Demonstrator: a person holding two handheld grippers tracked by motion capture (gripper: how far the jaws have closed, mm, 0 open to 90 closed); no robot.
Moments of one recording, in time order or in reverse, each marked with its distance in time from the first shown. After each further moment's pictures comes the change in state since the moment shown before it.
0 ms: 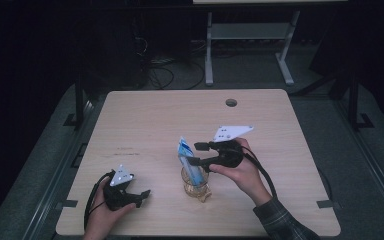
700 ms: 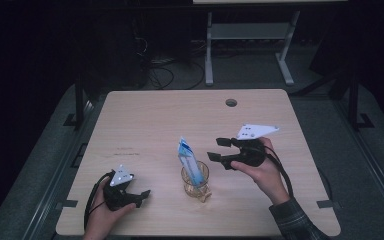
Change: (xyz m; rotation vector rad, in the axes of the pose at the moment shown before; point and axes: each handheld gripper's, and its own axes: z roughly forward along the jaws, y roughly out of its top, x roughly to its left) left arm 0.000 0.000 0.000 0.000 -0.002 0.000; right arm -0.016 -0.014 -0.046 -0.023 -0.121 0.028
